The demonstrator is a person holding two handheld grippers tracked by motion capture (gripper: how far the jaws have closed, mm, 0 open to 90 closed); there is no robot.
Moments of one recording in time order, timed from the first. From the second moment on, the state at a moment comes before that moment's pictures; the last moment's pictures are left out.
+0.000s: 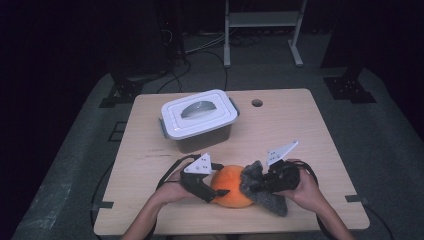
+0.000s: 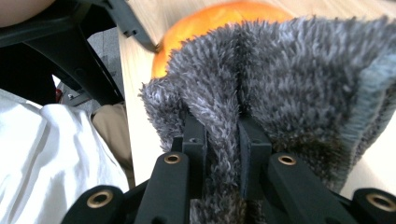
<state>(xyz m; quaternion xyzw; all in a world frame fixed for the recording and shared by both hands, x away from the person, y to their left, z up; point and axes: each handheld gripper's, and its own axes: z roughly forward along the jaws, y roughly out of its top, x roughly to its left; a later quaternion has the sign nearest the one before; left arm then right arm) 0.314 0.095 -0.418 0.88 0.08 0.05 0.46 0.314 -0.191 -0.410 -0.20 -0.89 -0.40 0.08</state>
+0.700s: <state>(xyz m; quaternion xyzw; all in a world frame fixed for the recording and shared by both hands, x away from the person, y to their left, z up) 0.305 0.085 -0.427 0.89 0.05 0.05 0.44 0.324 -0.168 -0.381 -0.19 -0.90 -0.39 0.04</state>
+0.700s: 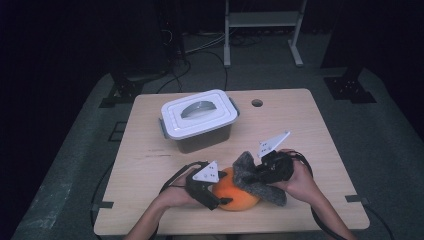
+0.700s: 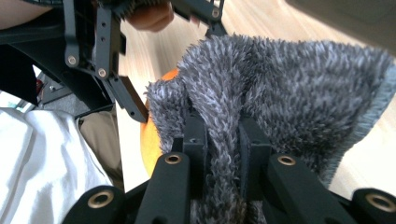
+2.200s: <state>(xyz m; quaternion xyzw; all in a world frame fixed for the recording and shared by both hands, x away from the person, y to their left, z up) 0.304 0.086 -0.431 0.90 0.06 0.04 0.43 0.330 -0.167 -0.381 -0.20 -0.88 -0.42 0.06</state>
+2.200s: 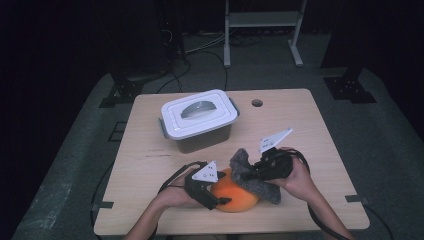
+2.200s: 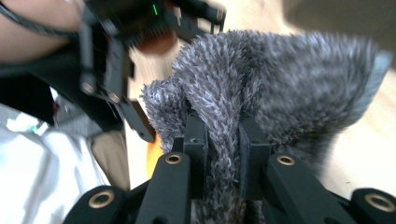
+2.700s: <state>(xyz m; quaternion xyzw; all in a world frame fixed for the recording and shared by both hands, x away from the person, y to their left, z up) 0.307 0.086 -0.431 0.90 0.06 0.04 0.44 0.314 -0.208 -0.414 -0.23 -0.87 -0.42 0.07</state>
